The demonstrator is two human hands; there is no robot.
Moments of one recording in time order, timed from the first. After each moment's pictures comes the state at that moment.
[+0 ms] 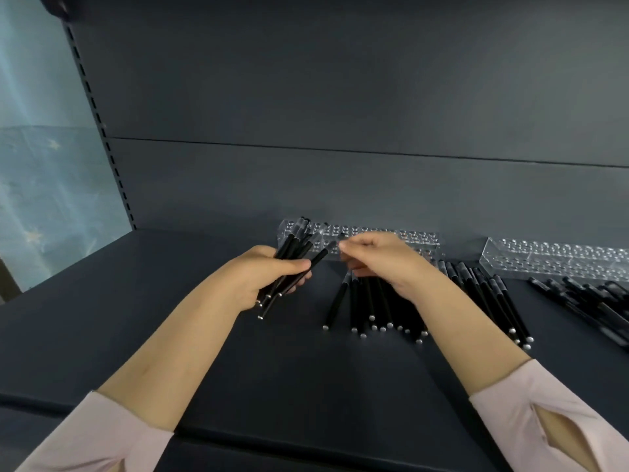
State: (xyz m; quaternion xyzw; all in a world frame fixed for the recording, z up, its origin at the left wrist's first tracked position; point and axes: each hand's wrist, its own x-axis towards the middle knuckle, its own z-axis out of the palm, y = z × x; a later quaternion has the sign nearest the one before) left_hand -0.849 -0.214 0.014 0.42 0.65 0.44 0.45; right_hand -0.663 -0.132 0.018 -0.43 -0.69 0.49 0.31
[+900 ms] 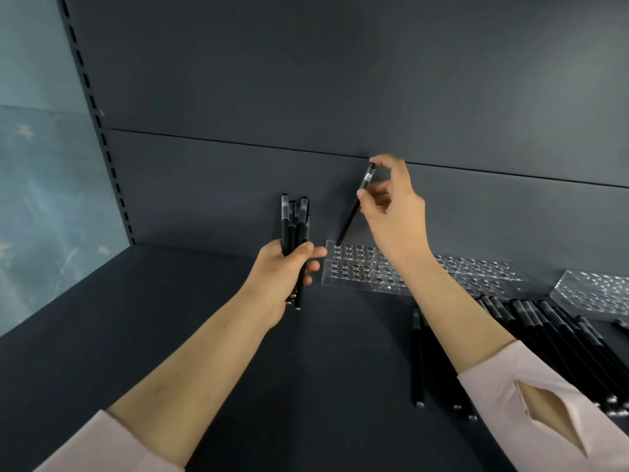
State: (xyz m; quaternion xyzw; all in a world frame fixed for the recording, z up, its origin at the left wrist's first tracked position) left_hand -0.926 -0.159 -0.002 0.36 0.55 0.62 0.43; right_hand -0.784 -0.071 0.042 -0.36 -0.73 0.19 0.55
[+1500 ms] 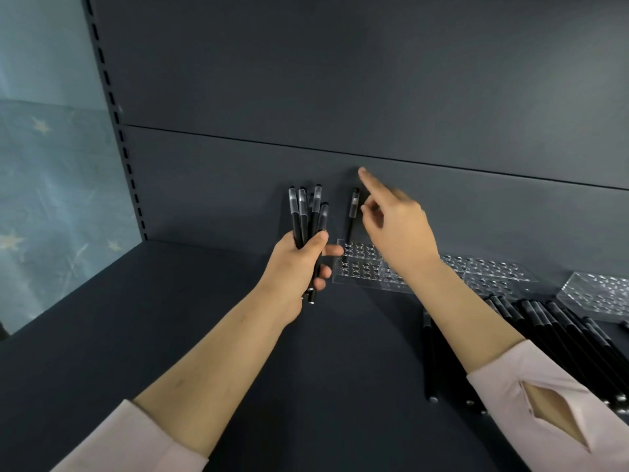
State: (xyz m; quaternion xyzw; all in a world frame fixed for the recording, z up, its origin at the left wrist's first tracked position) left_hand -0.923 -0.168 0.008 0.34 0.51 0.64 0.47; right_hand -0.789 -0.065 0.027 -0.38 -0.82 -0.06 0.43
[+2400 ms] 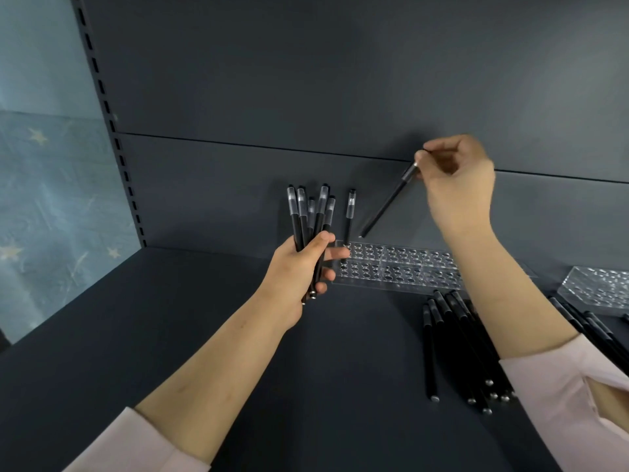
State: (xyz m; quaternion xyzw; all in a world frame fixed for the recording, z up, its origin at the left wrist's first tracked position) left_hand -0.921 -0.168 0.006 0.34 0.50 0.63 0.49; right_hand -0.755 -0.059 0.079 -0.38 -0.62 0.18 0.66
